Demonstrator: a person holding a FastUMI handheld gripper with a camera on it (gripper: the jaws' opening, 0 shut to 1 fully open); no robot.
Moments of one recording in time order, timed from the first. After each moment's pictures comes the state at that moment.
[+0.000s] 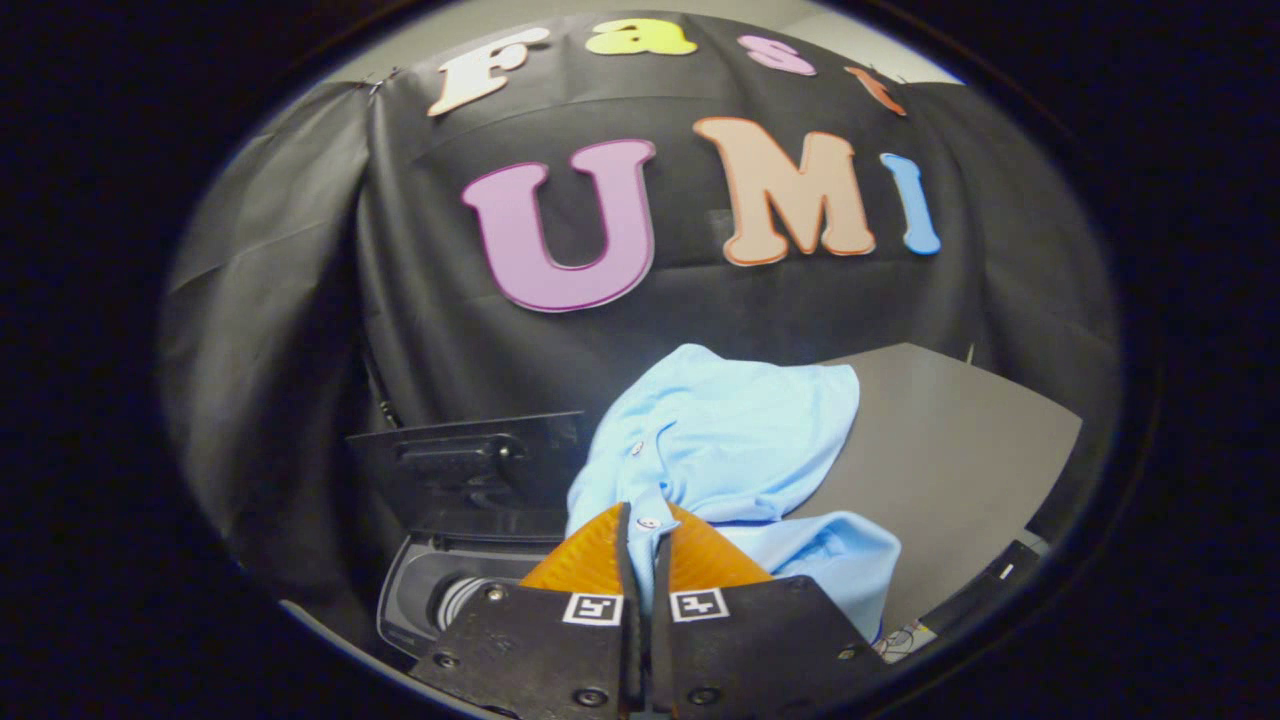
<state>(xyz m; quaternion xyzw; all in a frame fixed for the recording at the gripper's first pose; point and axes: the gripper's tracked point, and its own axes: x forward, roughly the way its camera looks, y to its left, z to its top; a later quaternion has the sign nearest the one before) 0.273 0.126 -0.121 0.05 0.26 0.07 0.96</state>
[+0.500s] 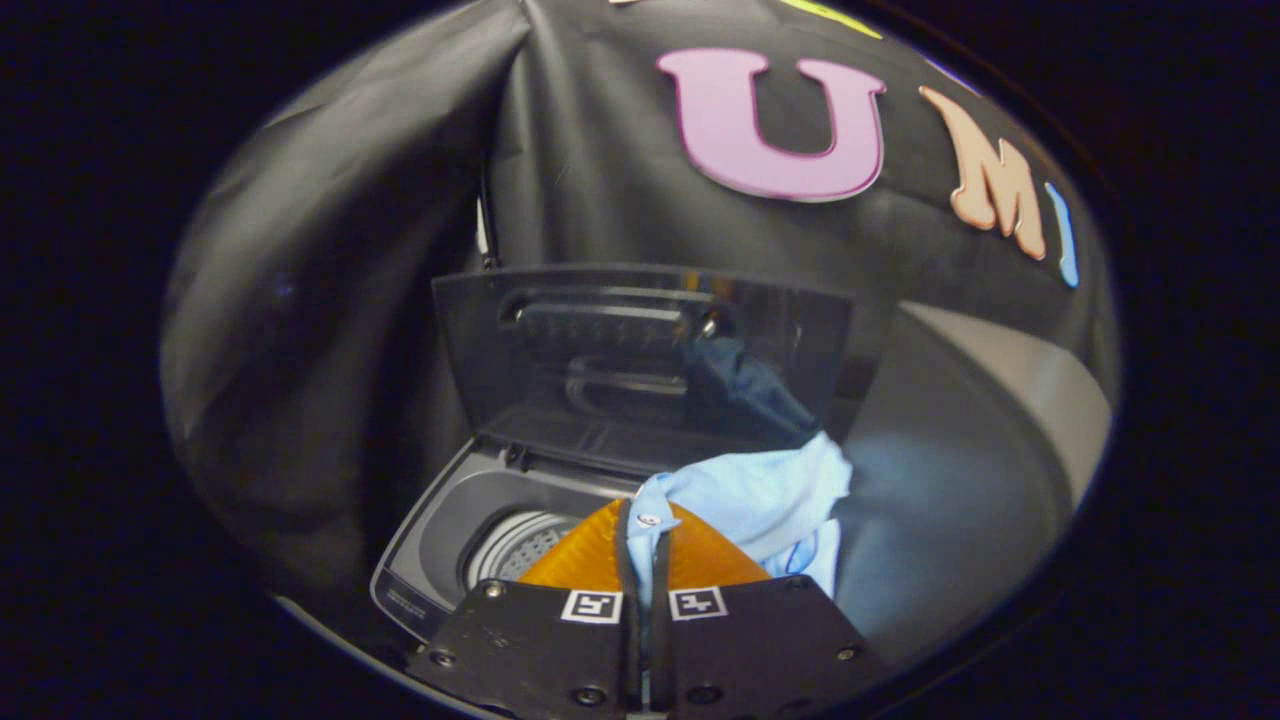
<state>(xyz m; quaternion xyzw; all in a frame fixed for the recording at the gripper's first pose) 0.254 0.287 -0.246 -0.02 0.36 0.21 0.91</state>
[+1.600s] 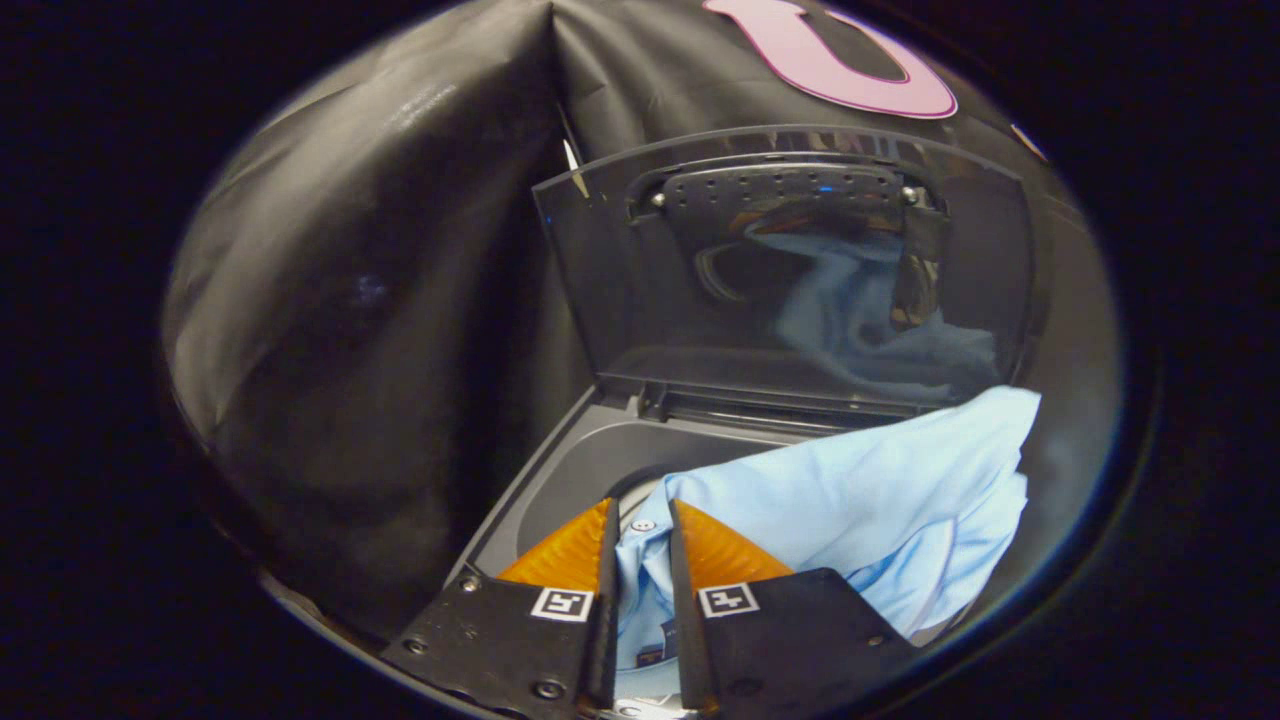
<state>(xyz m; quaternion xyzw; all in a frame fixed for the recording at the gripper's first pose) 0.251 0.301 -0.263 0.05 0.40 0.33 0.85</state>
